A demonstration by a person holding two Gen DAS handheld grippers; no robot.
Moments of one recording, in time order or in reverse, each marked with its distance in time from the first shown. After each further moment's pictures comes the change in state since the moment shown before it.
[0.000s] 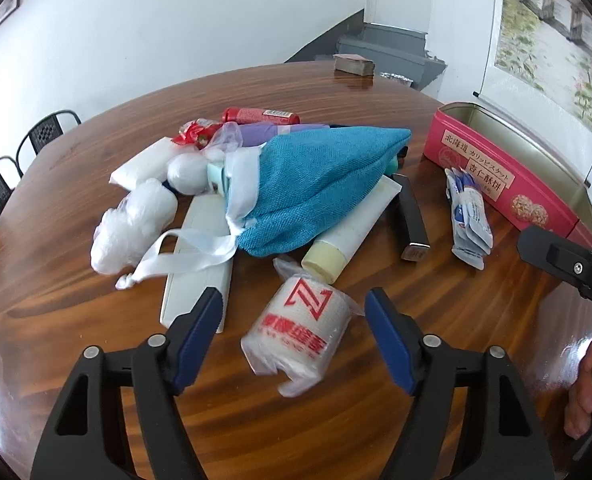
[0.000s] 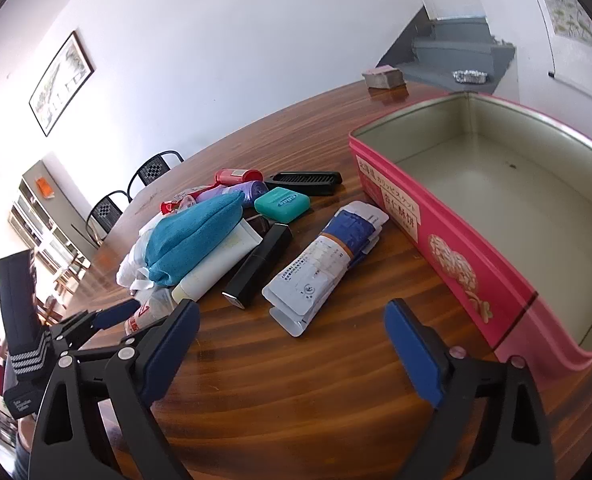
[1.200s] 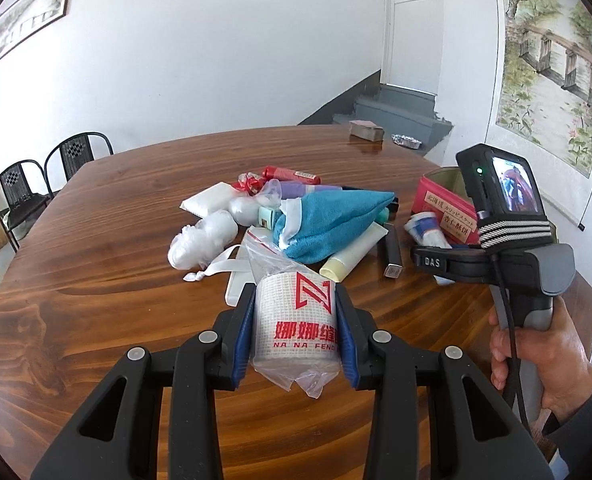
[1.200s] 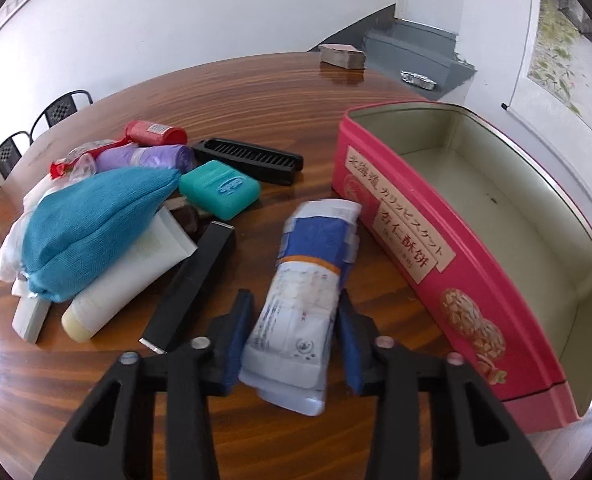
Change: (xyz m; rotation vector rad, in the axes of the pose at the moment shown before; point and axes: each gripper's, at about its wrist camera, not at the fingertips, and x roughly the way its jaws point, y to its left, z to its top) left arm -0.092 0.018 -0.031 -0.102 -0.219 0.037; right arm 0.066 0.030 0.017 -0.105 0.159 -0.395
